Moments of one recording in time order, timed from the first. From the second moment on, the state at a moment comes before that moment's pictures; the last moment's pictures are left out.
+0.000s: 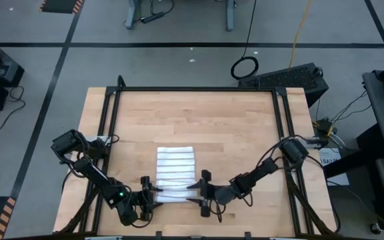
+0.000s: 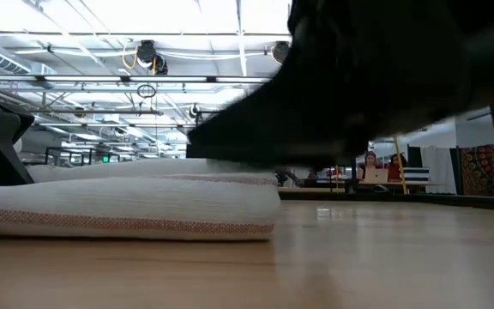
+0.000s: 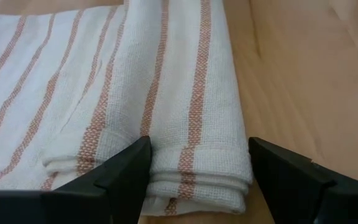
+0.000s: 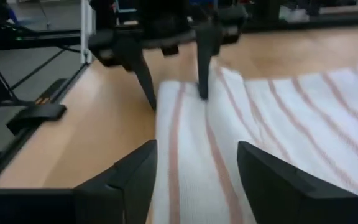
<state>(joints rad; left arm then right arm) -0.94 1.83 0.67 0.13 -0.72 -0.73 0.53 2.14 0.96 0.87 0.50 0.28</state>
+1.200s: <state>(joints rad) -1.00 1.77 0.75 -0.01 -0.85 -0.49 0.48 2.25 0.96 0.90 0.42 0.45</state>
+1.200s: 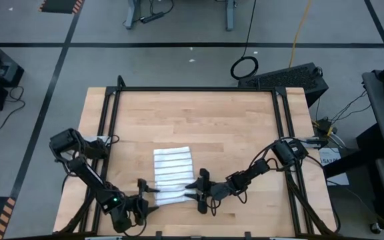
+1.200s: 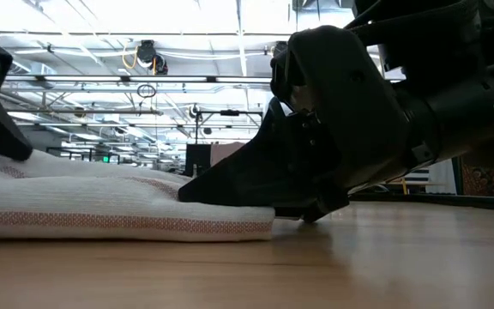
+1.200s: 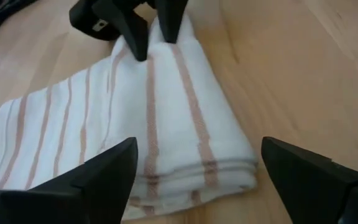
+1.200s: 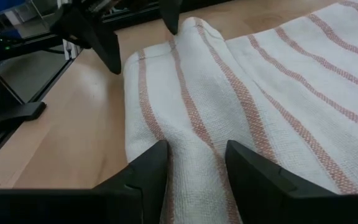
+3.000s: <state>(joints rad) -0.99 1.80 0.72 0.00 -0.80 -0.80 0.65 2.08 0.96 0.65 0.60 -0.22</state>
